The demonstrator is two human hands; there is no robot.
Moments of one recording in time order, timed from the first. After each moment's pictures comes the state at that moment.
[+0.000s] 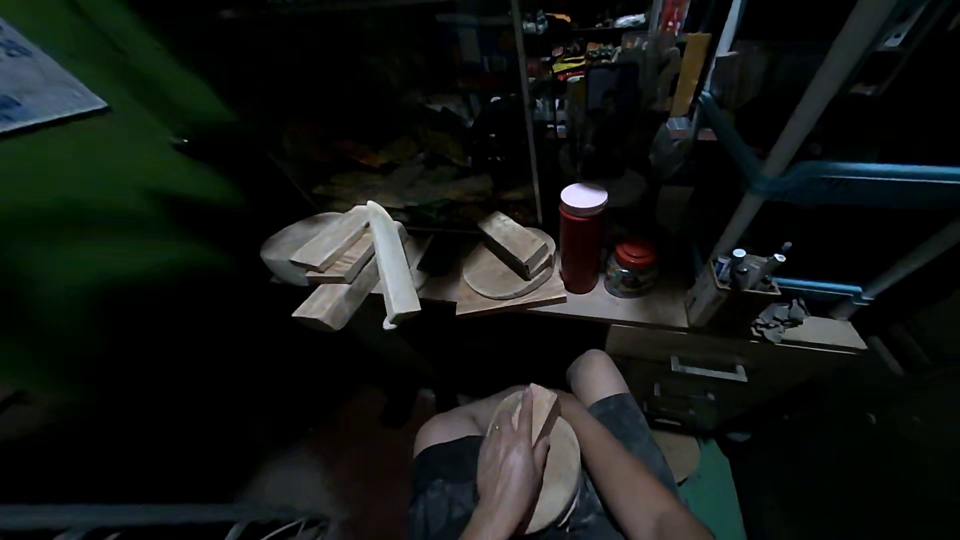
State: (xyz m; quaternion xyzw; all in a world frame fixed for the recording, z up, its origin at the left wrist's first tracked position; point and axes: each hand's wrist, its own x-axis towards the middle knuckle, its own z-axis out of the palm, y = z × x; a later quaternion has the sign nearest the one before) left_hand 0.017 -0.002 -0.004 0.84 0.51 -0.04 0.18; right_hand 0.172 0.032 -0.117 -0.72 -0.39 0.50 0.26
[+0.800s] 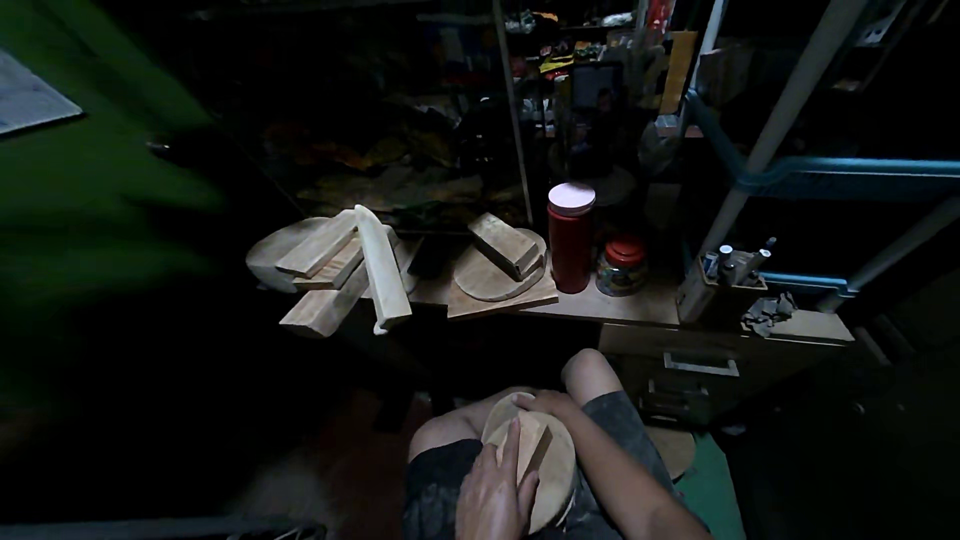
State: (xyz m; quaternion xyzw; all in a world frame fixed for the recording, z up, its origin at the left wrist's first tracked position) left_hand -0.017 -0.031 -0.001 0.85 0.49 0.00 0.19; right_hand 0.176 0.055 -0.105 -0.71 -0.46 0.52 0.07
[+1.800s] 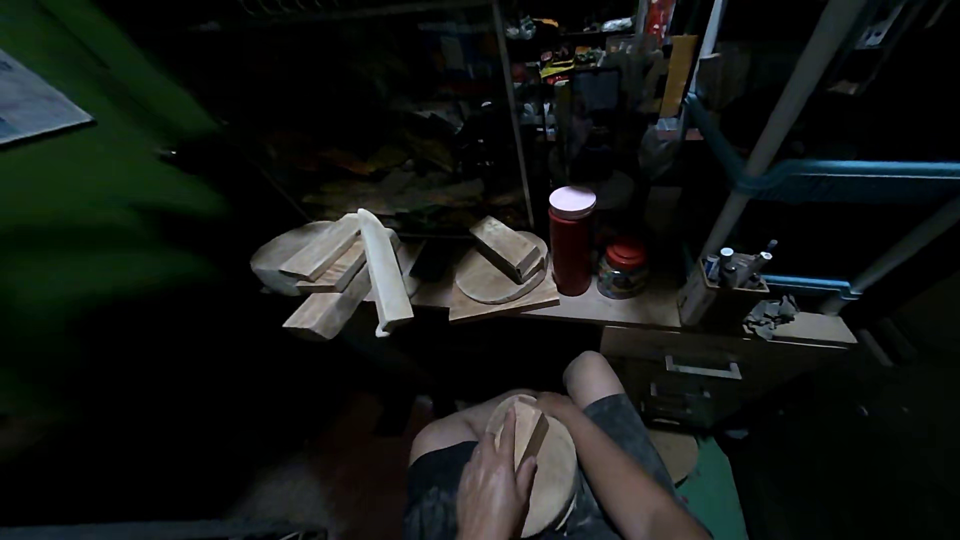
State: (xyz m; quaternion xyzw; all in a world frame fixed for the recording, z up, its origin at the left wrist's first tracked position) left_hand -0.008 -0.015 -0.001 0.84 0.51 -0.01 0.20; right_hand 0.177 0.053 -0.105 -0.69 -0.49 0.52 0.11
